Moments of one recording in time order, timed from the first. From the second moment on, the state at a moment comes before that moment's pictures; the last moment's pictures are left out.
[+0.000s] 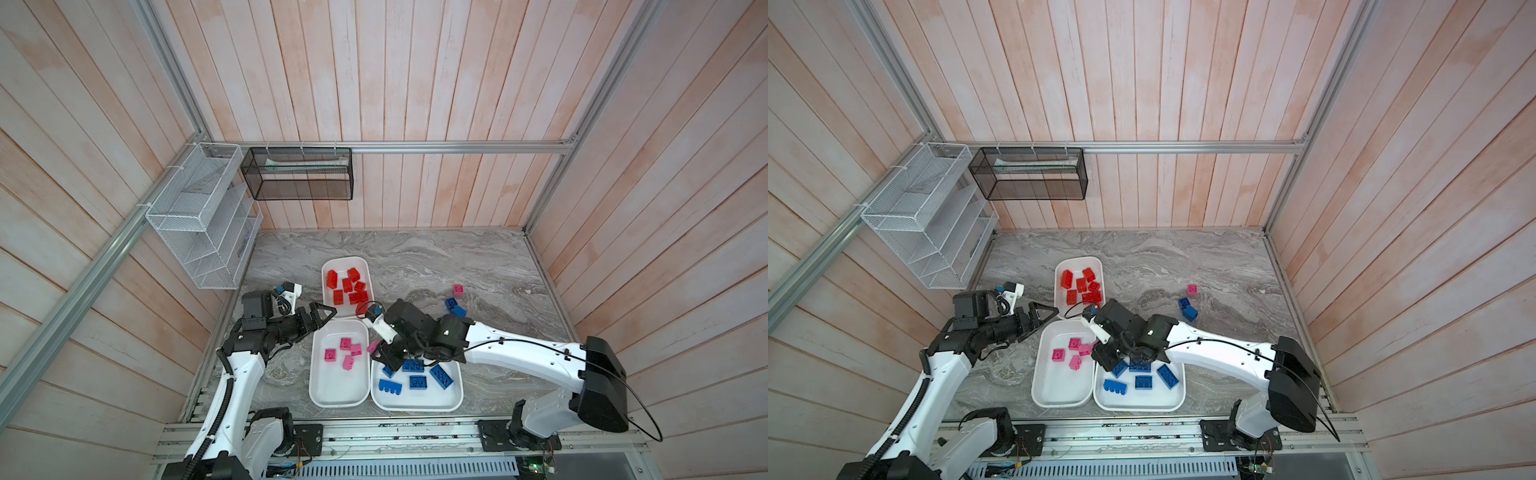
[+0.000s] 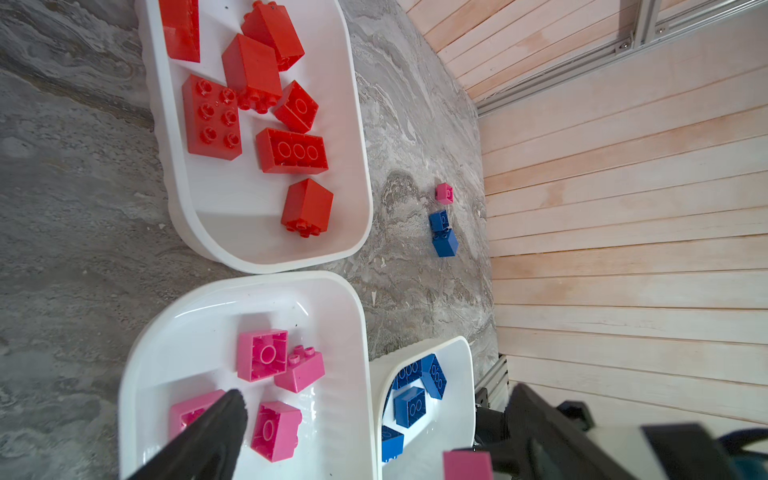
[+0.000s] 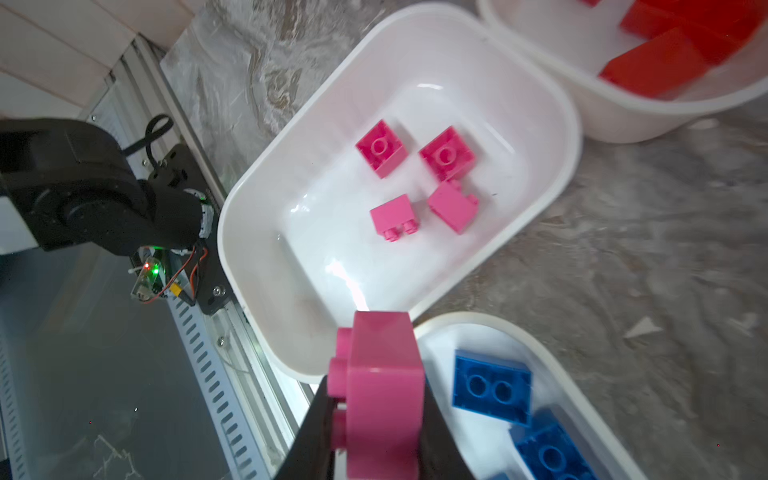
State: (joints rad) left arm 0.09 0.95 0.69 -0.56 0.83 -0.42; right arm 1.19 1.57 1.17 -0.54 -0.18 0.35
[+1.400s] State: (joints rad) left arm 0.10 0.93 0.68 -0.57 0.87 -0.44; right arm 0.53 1.37 1.02 -0.78 0.17 0.13
